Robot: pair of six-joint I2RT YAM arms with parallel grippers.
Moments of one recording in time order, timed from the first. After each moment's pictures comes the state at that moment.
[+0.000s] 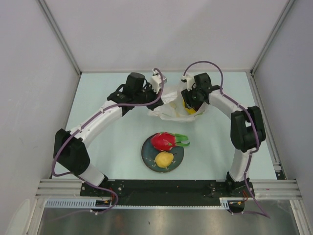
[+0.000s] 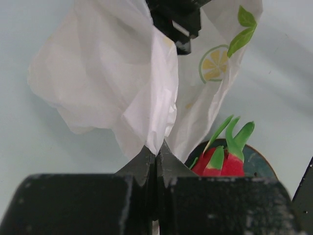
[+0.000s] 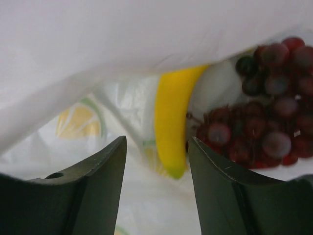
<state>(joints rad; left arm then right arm) -0.56 1.56 1.35 -0.38 0.42 0.13 0.33 1.88 1.42 -0.44 -0.20 -0.19</state>
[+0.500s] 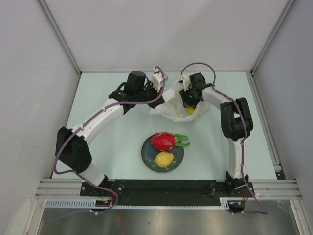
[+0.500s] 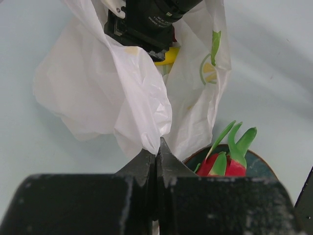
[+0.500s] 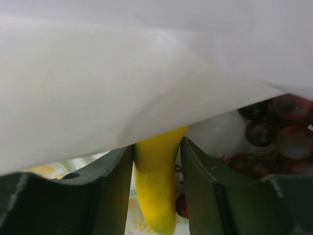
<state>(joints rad) -0.56 1.59 1.40 -0.37 0.42 0.13 0.32 2.14 1.61 -0.44 -0.18 -0.20</state>
